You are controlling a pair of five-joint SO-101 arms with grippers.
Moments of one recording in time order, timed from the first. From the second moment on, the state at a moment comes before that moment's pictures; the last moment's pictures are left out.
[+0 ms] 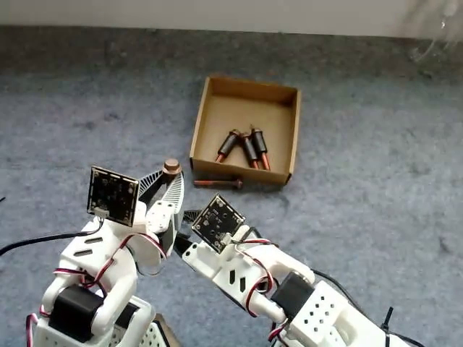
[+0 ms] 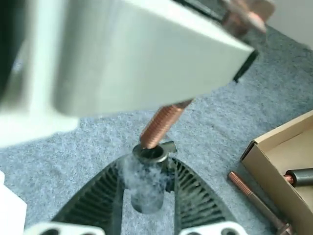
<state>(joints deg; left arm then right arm) 17.1 -90.5 60.0 60.0 10.0 -55.8 -70.7 75.8 24.7 5.7</state>
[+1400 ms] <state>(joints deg) 24.0 -103.5 68.2 60.2 6.4 -51.1 -78.8 75.8 26.4 3.0</state>
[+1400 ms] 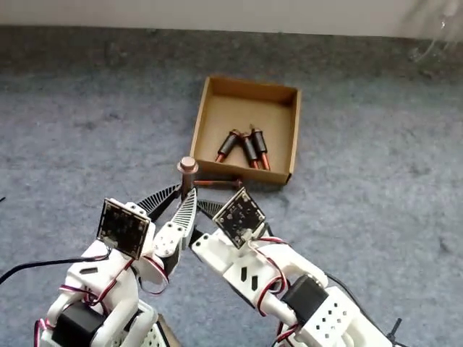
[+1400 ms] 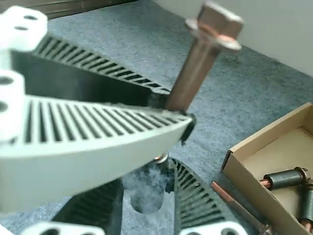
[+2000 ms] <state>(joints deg) 22.8 -103.0 68.4 60.2 6.3 -48.4 -79.0 74.8 26.4 3.0</state>
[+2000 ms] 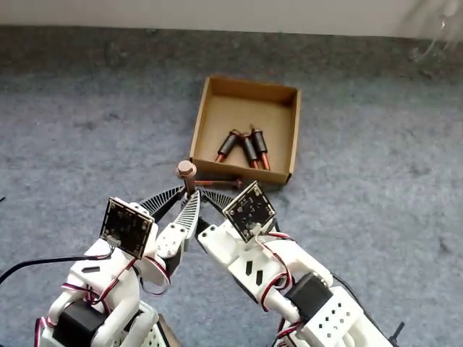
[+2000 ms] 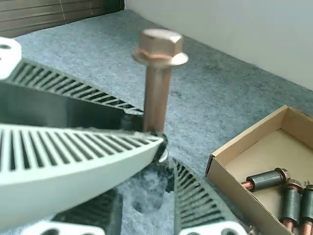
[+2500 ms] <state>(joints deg) 19.1 -103.6 68.2 59.4 6.2 -46.3 -78.9 70.5 26.6 3.1</state>
